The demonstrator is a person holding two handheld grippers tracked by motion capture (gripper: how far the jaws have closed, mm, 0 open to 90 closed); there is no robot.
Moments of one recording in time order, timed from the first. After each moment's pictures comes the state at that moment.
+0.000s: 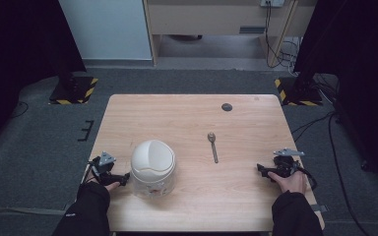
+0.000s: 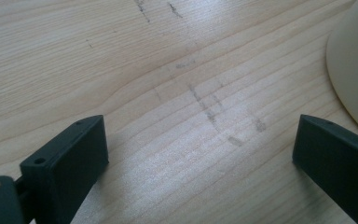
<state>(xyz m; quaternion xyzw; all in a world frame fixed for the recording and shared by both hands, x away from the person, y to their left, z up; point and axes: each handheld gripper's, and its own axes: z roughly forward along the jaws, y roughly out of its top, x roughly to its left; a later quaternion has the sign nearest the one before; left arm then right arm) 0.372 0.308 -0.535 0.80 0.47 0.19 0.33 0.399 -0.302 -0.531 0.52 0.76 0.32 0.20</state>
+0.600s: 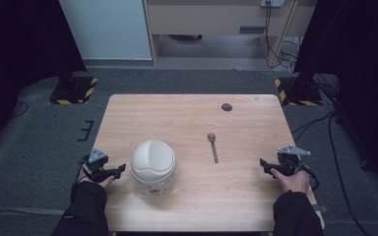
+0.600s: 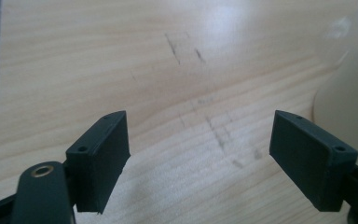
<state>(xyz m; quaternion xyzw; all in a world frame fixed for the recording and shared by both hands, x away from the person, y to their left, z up) 0.362 0.317 -0.502 0.74 0.51 0.22 0.37 0.395 -0.304 -0.511 0.52 0.74 0.36 0.23</state>
